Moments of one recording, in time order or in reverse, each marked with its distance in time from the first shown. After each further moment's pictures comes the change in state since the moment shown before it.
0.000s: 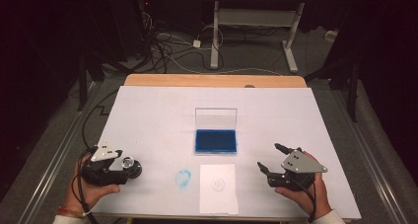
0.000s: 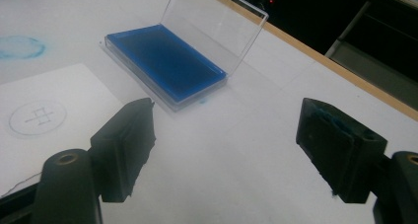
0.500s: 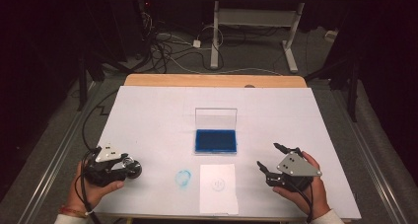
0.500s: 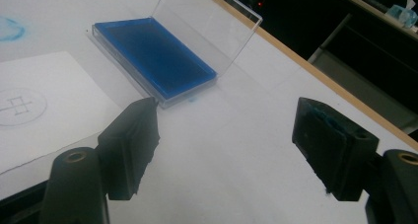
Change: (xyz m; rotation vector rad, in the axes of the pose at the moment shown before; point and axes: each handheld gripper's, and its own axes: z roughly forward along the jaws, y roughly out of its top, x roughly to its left) left arm -0.006 -0.002 0.000 -0.006 0.035 0.026; right arm 0.007 0.003 0.001 0.006 -0.066 -0.092
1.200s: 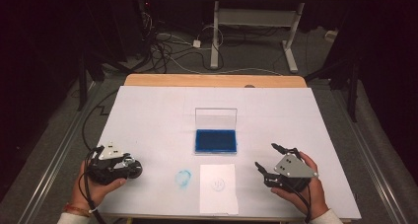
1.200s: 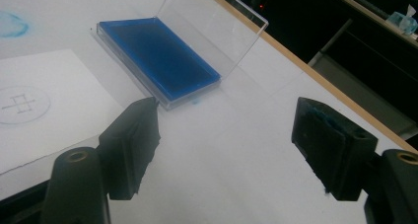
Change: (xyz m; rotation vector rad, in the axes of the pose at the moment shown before) left arm 0.002 0.002 0.010 0.008 -0.011 -0.024; right arm 0.004 0.002 0.002 -0.002 0.003 -0.027
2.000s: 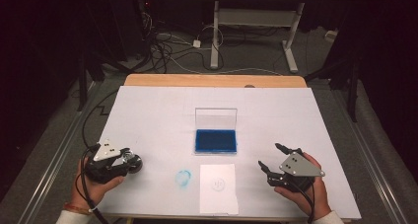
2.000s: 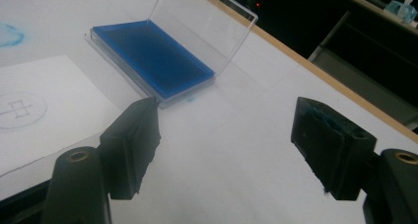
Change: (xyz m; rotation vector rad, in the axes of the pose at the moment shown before) left arm -0.001 0.008 -0.015 -0.120 0.032 0.023; right arm -0.008 -0.008 -0.005 -0.004 0.000 0.074
